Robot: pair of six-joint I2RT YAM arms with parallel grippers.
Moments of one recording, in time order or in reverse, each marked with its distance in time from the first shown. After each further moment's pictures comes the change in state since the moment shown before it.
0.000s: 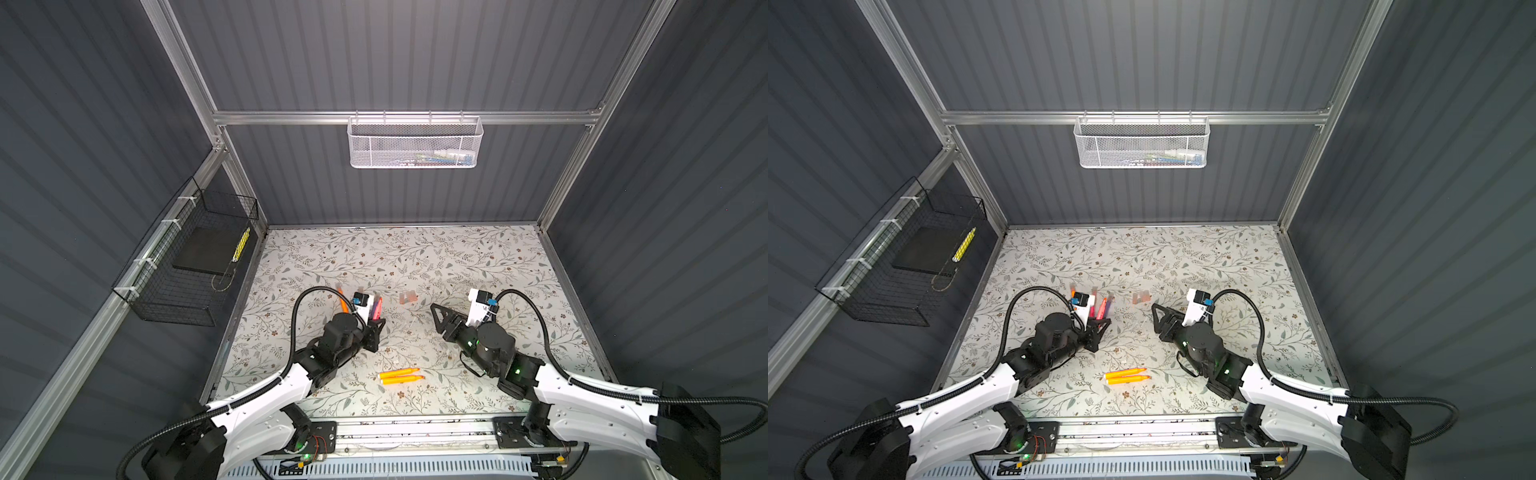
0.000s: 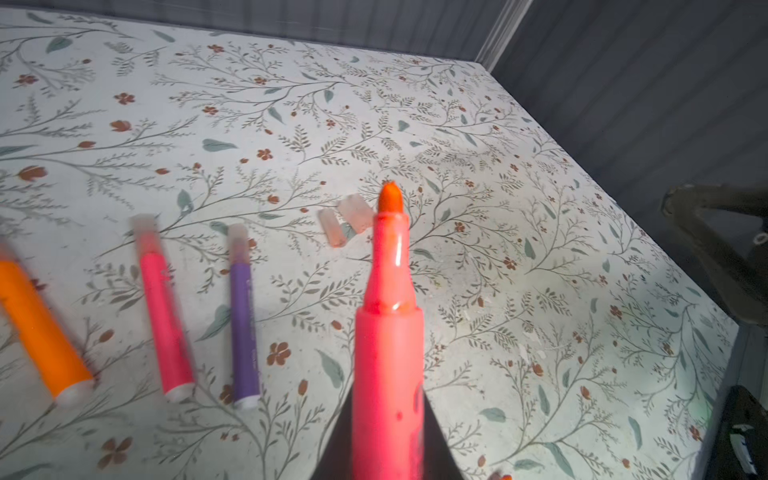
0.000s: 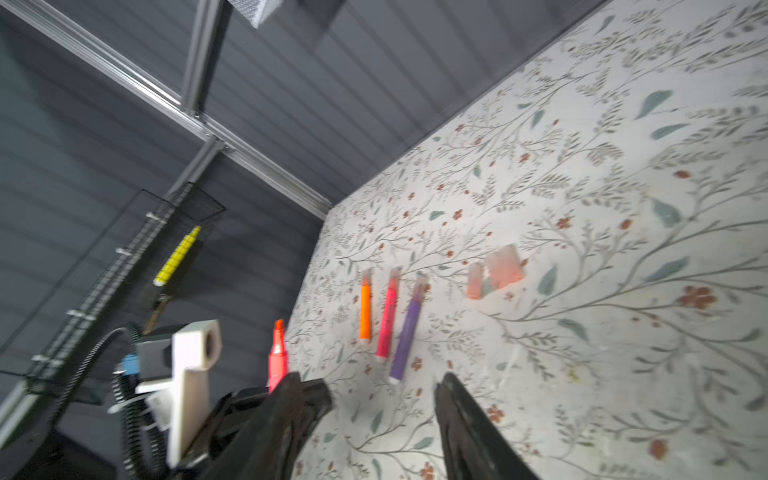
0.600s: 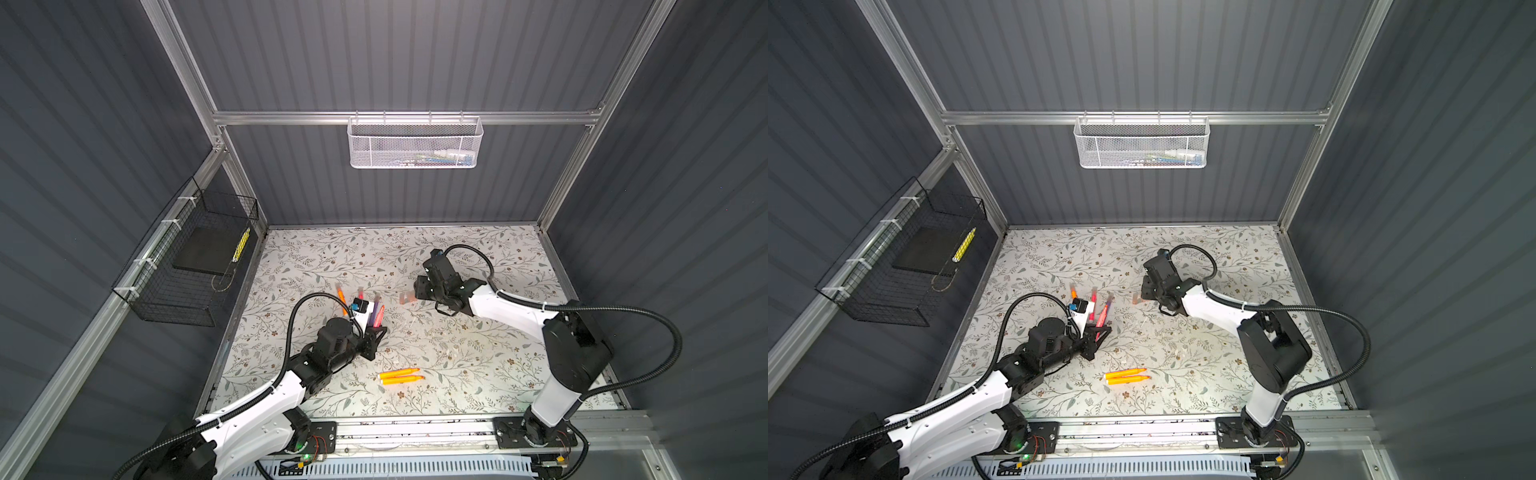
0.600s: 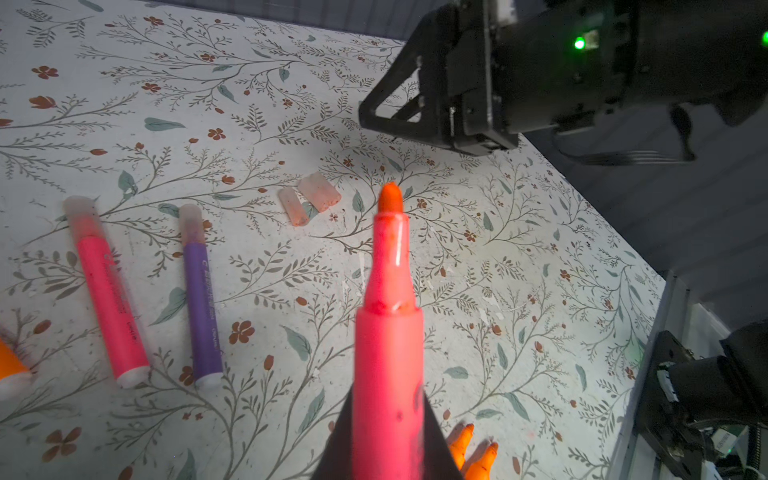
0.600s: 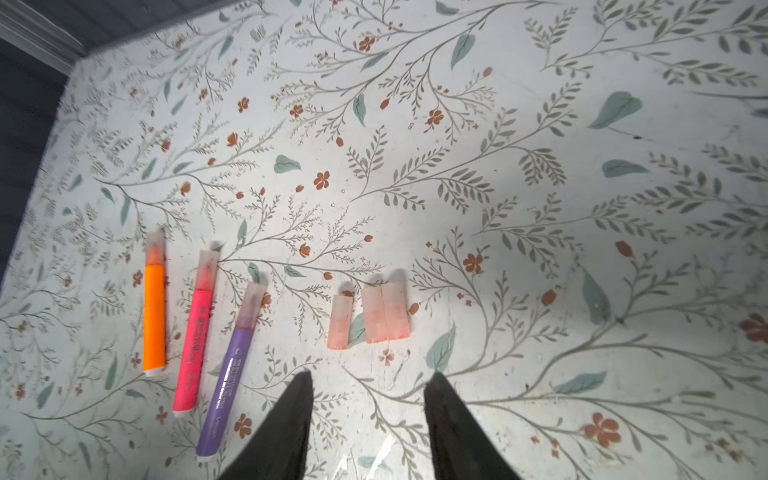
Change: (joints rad) left arm 0.003 -0.067 -0.032 -0.011 0.144 0.021; right arm -0.241 0.752 0.793 -0.656 -0.225 -0.304
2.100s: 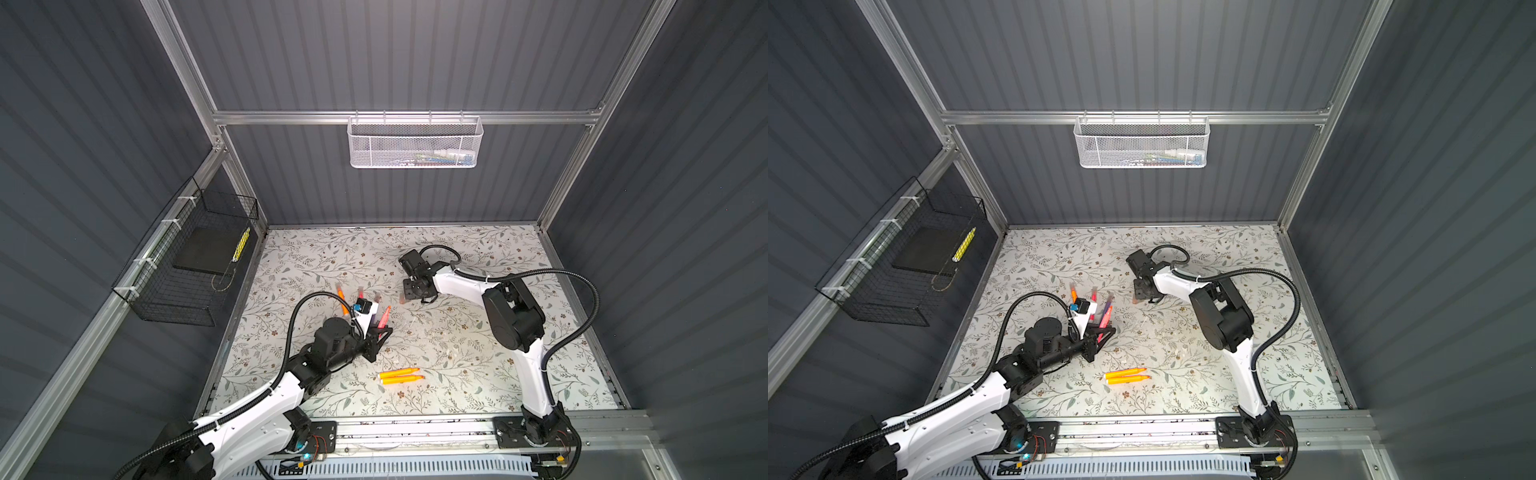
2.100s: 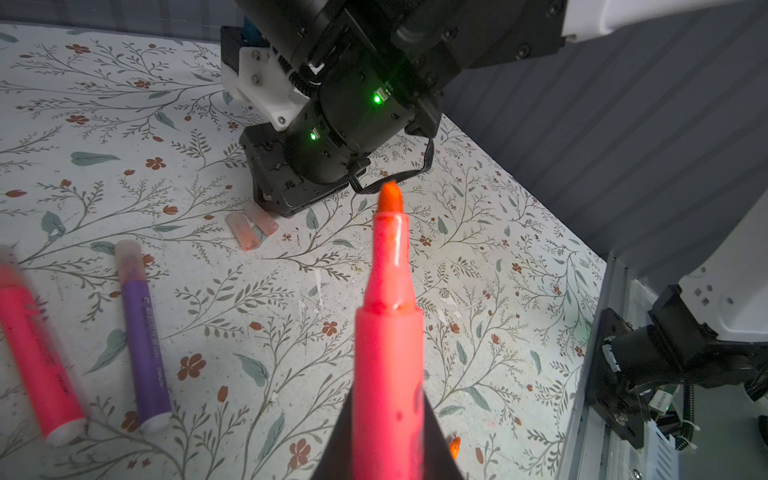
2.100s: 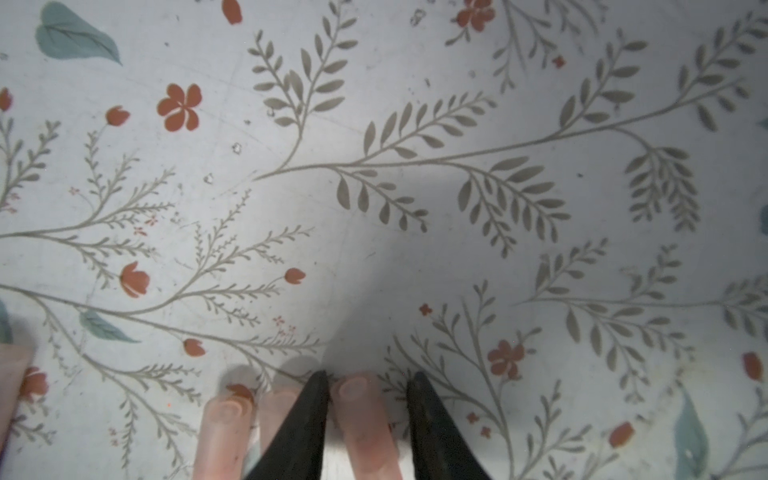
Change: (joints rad) left arm 0.000 -0.020 -0.005 0.051 0.097 0.027; right arm -0.019 0.435 0.408 -0.298 0.047 -0.157
